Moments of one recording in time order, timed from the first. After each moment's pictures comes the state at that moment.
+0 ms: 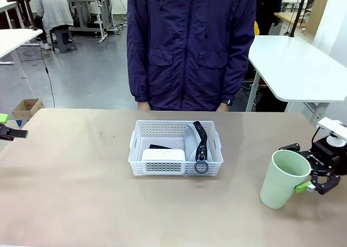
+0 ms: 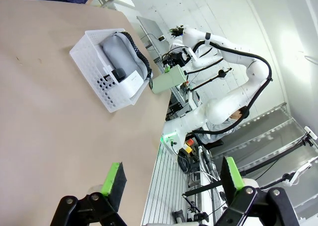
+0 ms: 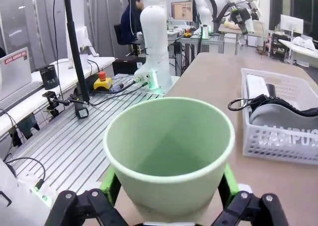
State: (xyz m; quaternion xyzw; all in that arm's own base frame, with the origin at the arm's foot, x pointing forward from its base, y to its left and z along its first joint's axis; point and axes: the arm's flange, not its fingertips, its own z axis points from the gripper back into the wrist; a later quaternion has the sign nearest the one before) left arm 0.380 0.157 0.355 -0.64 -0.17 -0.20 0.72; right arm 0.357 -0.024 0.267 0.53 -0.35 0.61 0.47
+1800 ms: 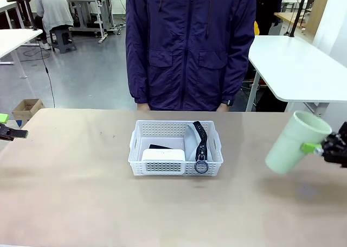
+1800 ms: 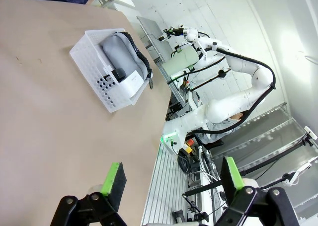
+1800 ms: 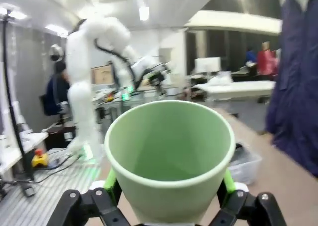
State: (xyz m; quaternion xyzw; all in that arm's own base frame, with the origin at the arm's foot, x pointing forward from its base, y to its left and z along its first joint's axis) left arm 0.380 0.157 0.355 -0.64 -0.17 -0.20 0.72; right arm 0.339 -0.062 0.321 0.51 -0.54 0.40 0.53
